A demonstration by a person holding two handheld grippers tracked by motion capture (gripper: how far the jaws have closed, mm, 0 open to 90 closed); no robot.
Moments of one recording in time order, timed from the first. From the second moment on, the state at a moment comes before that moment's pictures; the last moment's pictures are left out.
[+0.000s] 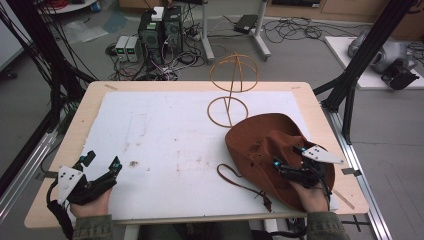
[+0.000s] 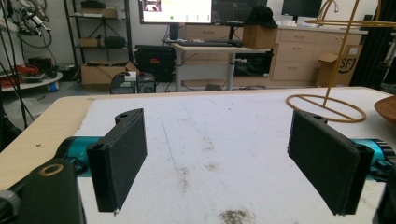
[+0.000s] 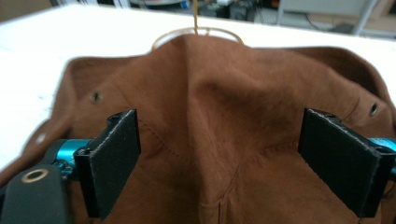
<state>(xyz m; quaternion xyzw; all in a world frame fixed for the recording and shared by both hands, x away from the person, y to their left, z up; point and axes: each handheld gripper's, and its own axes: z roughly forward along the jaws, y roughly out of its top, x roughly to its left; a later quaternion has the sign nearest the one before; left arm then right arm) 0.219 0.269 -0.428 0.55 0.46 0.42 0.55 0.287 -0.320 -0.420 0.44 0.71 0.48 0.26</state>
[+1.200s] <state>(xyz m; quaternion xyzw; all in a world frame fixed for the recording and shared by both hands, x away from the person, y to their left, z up) 0.220 0.269 -0.427 0.54 0.47 0.40 0.57 0.286 -0.314 -0.413 0.48 0.74 0.41 0.25</state>
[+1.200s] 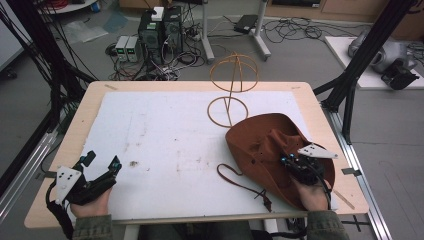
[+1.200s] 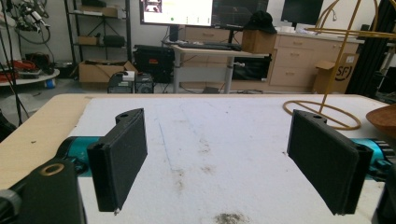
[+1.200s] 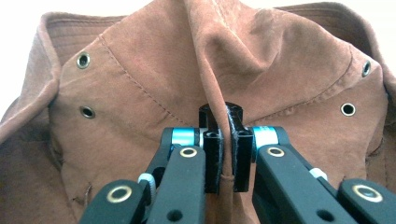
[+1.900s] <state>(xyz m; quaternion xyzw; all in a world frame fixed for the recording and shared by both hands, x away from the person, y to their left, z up) 0.219 0.270 -0.427 0.54 0.47 0.40 0.57 0.269 -0.320 -0.398 0.49 0.67 0.48 0.29</state>
